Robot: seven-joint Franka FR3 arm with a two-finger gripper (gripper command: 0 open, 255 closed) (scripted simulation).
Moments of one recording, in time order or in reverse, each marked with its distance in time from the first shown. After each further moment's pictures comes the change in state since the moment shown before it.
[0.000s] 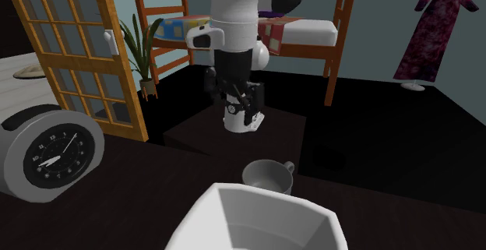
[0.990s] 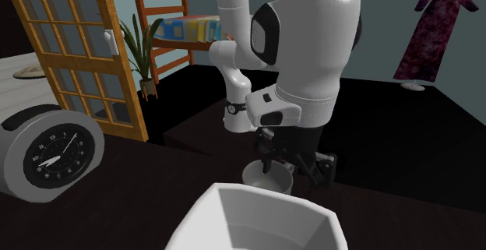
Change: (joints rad) arm 0.114 0.547 0.137 0.371 -0.224 0.101 0.349
